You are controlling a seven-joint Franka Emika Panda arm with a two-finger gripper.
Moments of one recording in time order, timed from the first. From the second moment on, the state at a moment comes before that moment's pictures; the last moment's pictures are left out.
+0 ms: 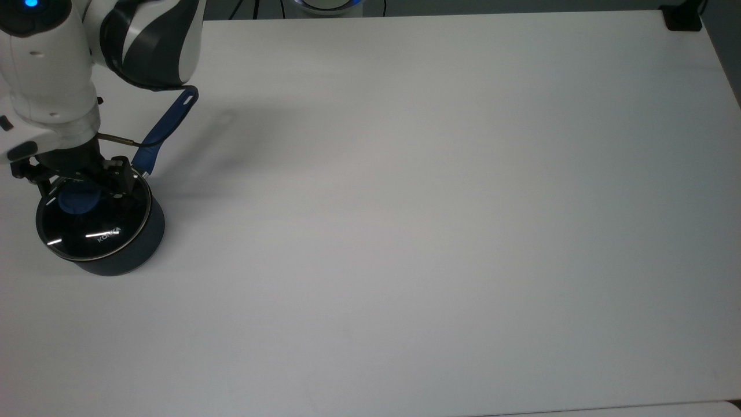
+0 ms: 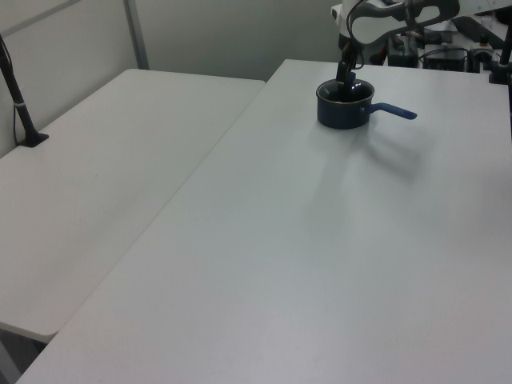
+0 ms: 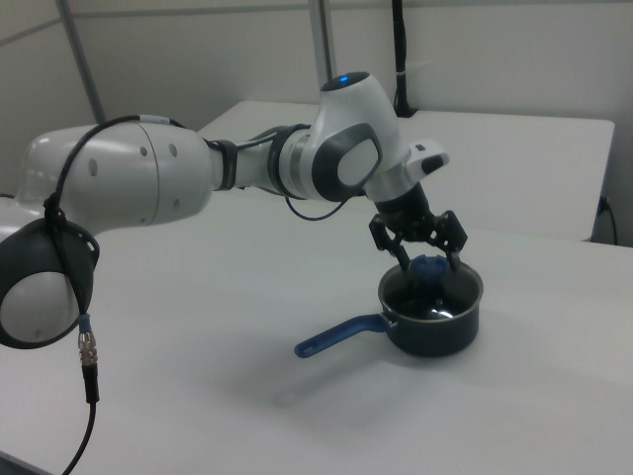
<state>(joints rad) -0.29 0.59 -0.08 -1.32 -0.20 2.17 -0.25</state>
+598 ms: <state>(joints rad) -0.18 0.26 -0.05 -1.43 -0.12 1.88 0.06</state>
